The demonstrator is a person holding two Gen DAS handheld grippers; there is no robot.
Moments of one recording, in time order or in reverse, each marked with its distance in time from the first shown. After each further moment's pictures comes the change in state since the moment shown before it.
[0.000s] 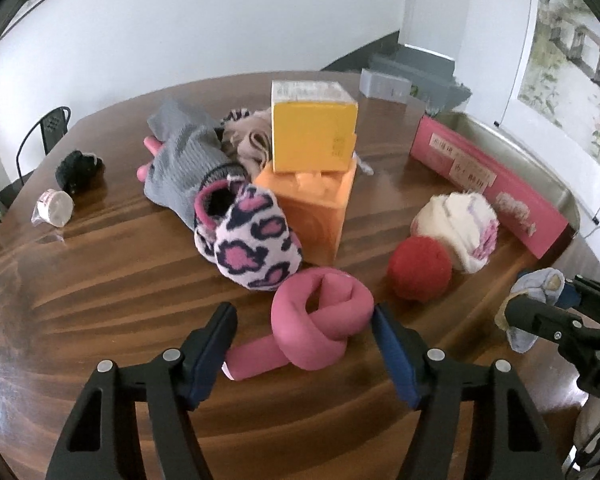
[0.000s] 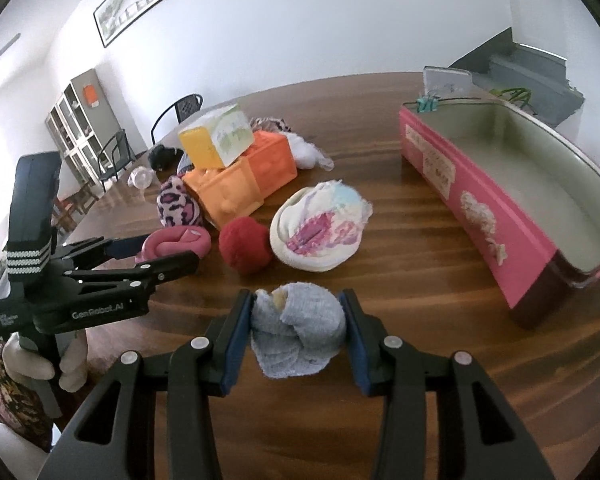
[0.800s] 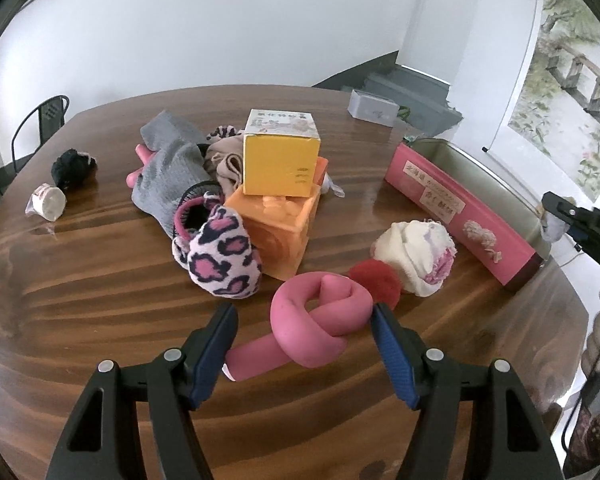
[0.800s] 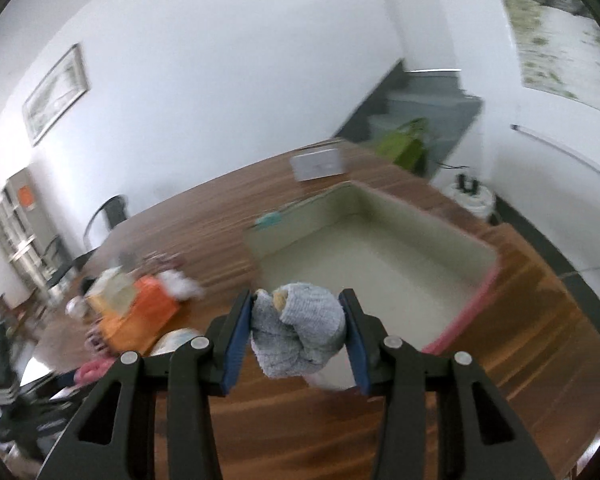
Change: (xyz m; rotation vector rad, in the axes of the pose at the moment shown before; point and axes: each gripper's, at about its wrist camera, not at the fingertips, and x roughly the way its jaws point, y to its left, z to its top) left arm -0.010 -0.019 0.007 -0.059 -0.041 -0.063; right arm -0.077 -0.105 0.044 0.258 -0.278 -0.252
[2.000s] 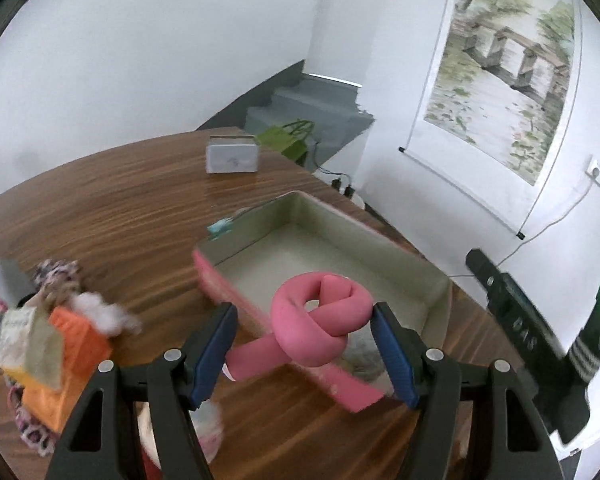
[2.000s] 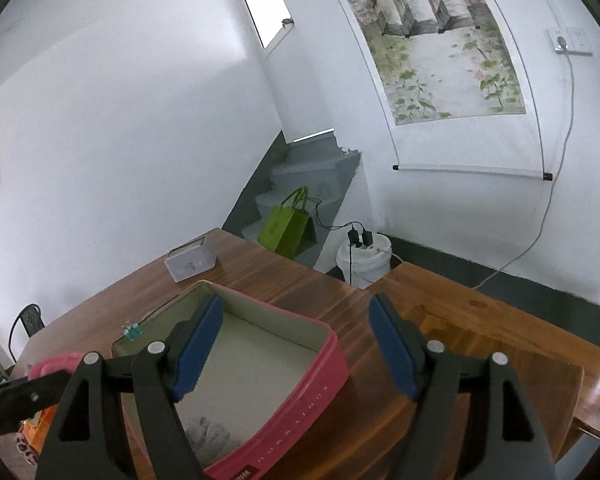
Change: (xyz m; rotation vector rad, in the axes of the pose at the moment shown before) left arm 0.045 -0.184 0.107 0.188 -0.044 -0.226; right arm -0.020 -0.073 0.016 0.208 -0.321 -0.336
